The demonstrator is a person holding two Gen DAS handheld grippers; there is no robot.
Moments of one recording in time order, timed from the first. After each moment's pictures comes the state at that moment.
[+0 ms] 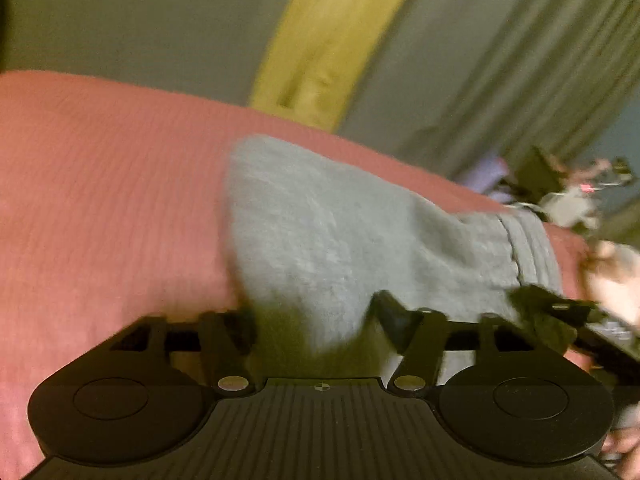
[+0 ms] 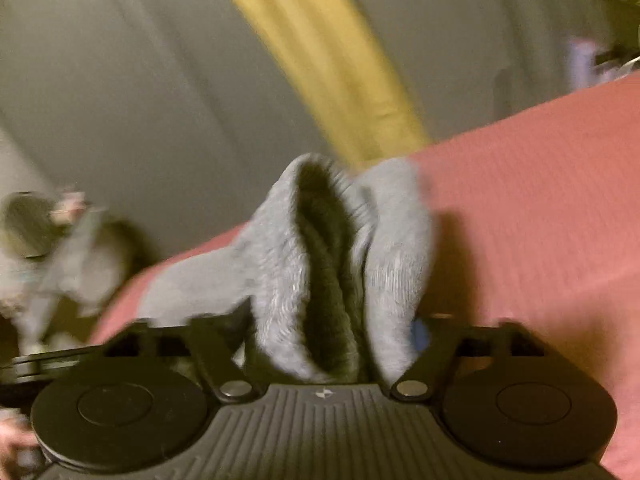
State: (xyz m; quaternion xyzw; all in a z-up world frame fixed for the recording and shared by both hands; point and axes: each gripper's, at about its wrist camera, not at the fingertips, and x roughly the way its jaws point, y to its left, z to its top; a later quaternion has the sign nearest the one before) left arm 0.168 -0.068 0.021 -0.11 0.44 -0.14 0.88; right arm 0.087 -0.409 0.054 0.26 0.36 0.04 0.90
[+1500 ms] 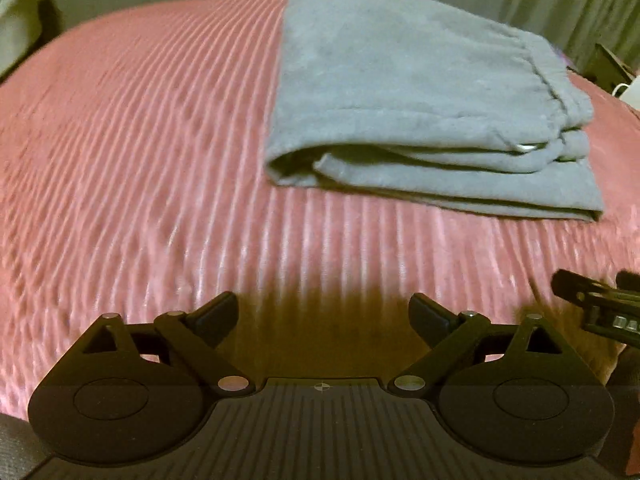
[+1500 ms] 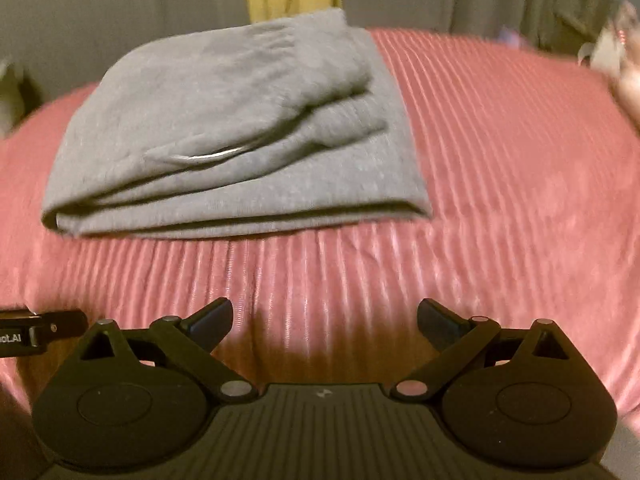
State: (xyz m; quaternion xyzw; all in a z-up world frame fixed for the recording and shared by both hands) left arm 0.029 -0.095 -0.050 0.01 0.51 -0.06 0.86; right arm -0.049 -0.315 -0.001 0.05 0.48 -0.05 0.87
